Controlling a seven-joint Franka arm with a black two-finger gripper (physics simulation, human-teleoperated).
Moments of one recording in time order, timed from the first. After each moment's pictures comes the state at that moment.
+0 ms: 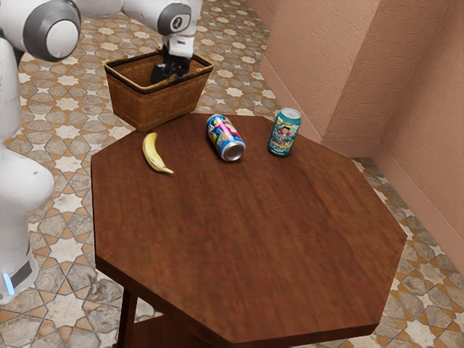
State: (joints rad) arm 0.96 0.05 -0.26 -1.87 0.07 1.91 1.53
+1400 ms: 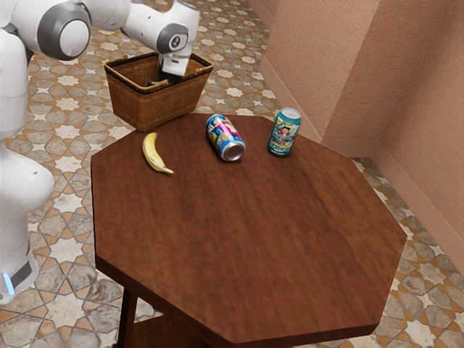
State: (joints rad) arm 0.96 0.16 -0.24 -1.89 0.06 1.93 1.67
